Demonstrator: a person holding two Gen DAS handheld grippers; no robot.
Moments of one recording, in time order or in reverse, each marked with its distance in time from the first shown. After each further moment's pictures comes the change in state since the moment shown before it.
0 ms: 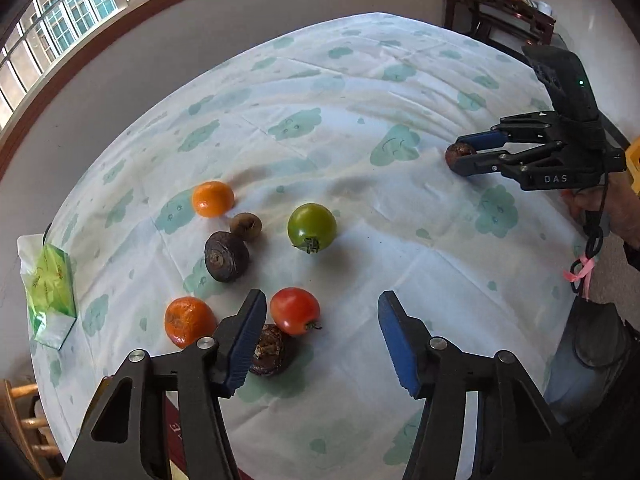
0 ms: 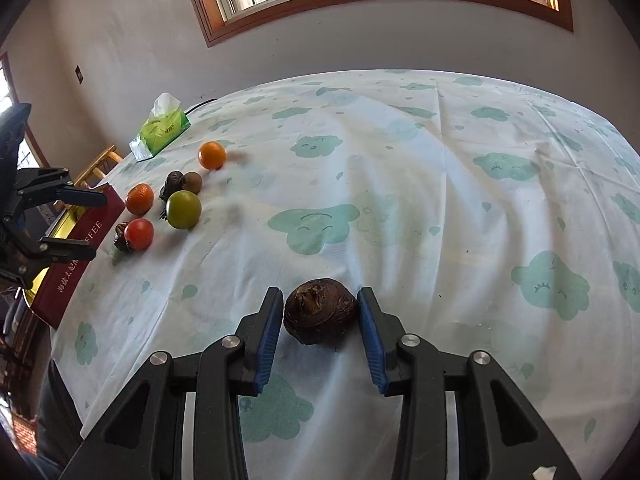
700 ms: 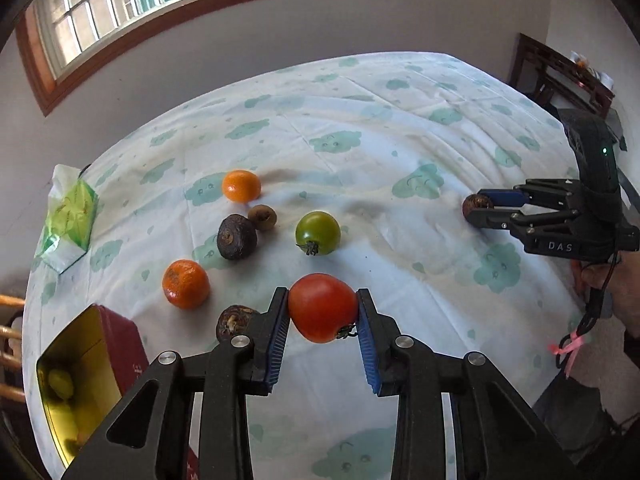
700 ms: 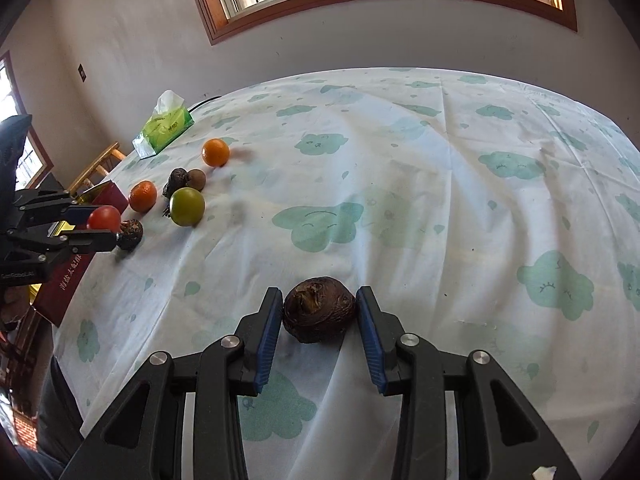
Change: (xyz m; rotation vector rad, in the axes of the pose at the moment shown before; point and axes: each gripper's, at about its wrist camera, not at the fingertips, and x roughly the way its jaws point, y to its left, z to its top) left arm -0.030 -0.025 -0.014 -0.320 -0.118 0.137; right arm 0.004 0.004 0.001 -0.011 0.011 -0.006
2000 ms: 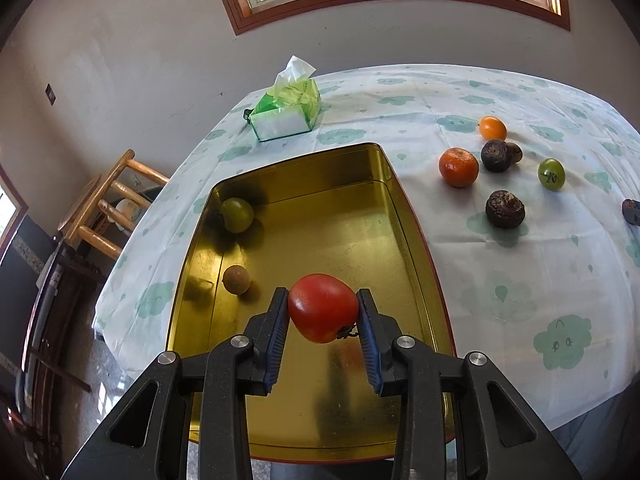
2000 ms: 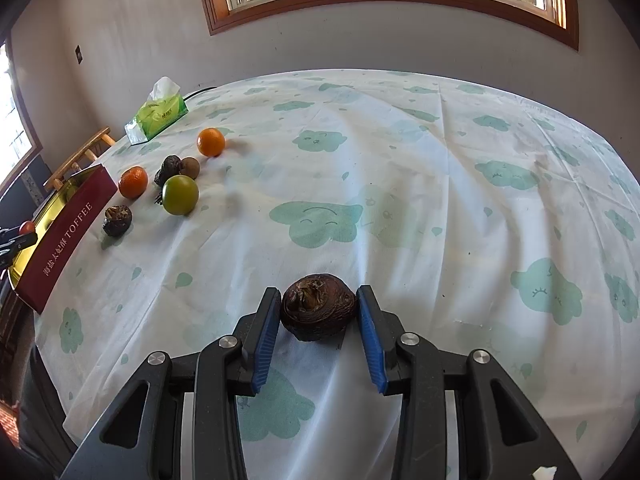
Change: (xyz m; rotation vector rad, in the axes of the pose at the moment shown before) left arm -0.061 0.117 -0.134 -0.346 0.024 0.472; right arm 0.002 0.011 -0.002 -0.042 0.004 -0.063
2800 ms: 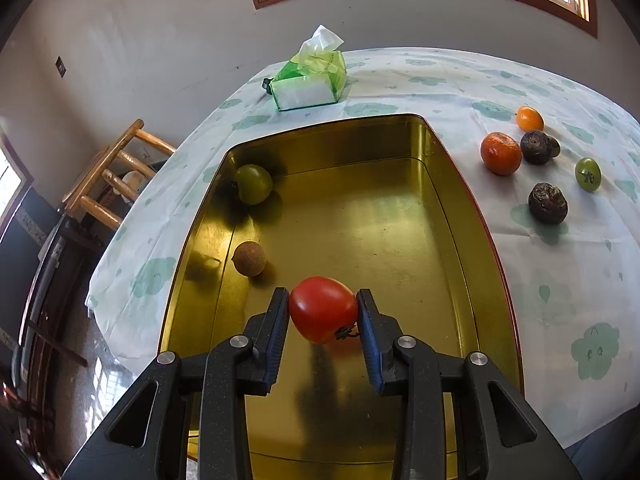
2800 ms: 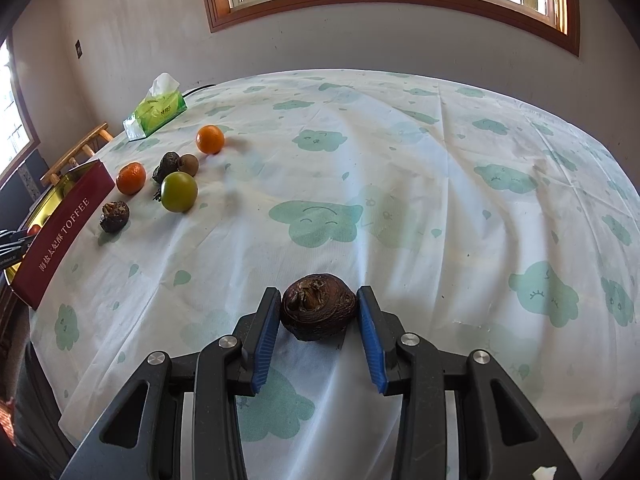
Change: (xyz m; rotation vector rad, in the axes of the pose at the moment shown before) left arm 0.030 0.019 -0.003 -0.065 0.063 0.023; right arm 0.001 0.003 0.000 -0.006 0.003 -0.010
